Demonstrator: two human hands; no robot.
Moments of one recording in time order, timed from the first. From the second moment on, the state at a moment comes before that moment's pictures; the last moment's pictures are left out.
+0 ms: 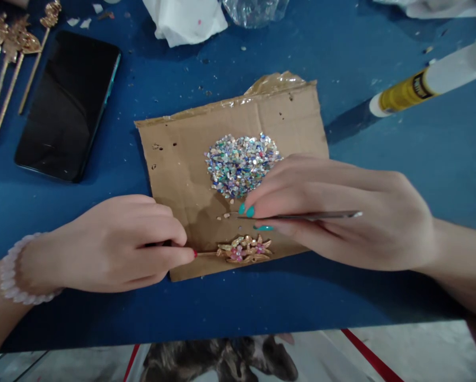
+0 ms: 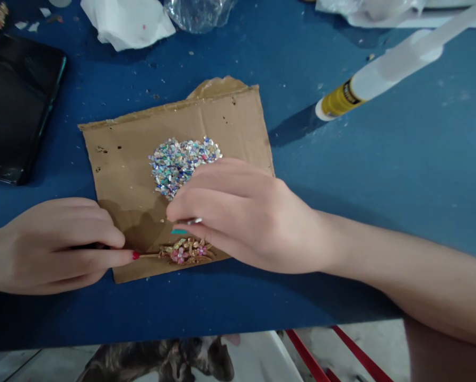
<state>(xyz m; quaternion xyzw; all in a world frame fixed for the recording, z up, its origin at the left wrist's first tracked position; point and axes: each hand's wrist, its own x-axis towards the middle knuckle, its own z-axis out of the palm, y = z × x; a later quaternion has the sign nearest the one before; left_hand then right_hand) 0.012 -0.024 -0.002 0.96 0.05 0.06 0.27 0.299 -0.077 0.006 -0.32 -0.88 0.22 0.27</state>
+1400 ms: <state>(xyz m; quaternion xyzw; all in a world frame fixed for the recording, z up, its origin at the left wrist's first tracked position) 0.014 -0.025 0.001 0.96 0.06 0.06 0.26 0.301 -0.072 0.006 -0.27 -0.89 0.24 0.26</state>
